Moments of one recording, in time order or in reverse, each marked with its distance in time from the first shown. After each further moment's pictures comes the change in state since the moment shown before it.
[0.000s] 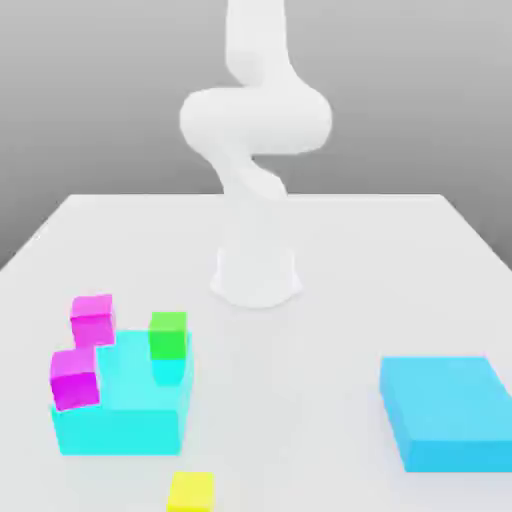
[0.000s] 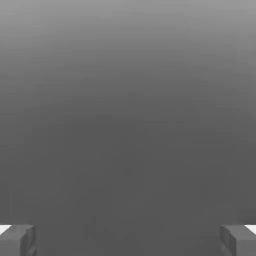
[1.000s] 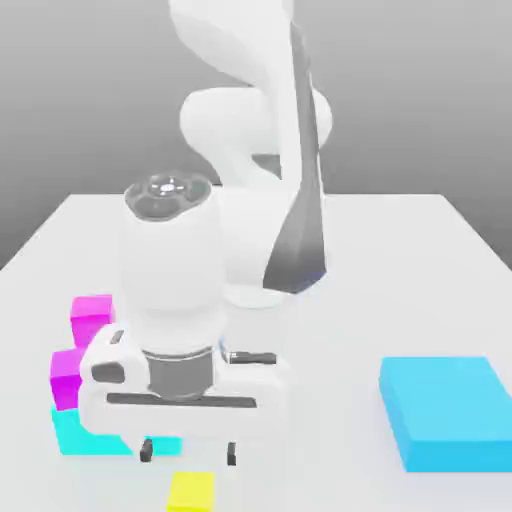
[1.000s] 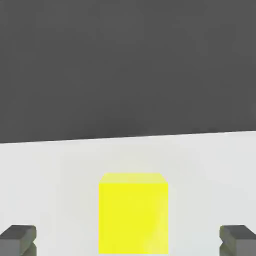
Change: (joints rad) arm -0.033 1.092 -0.086 -0.063 0.093 0.421 -0.165
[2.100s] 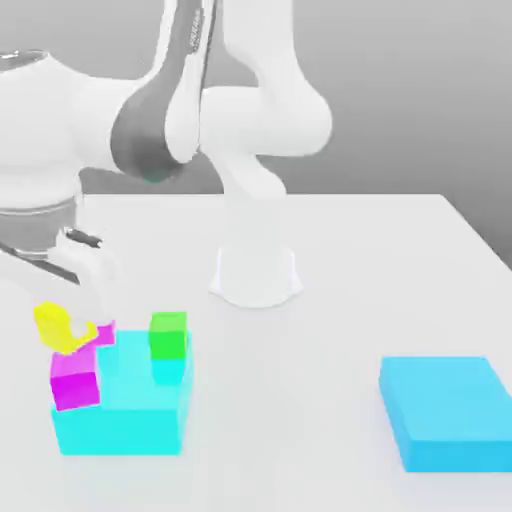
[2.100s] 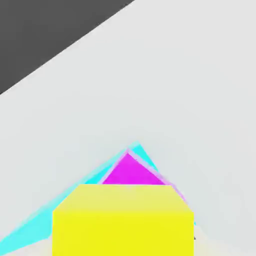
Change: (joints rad) arm -0.201 -0.398 -0.188 -0.196 -0.101 -0.201 0.259
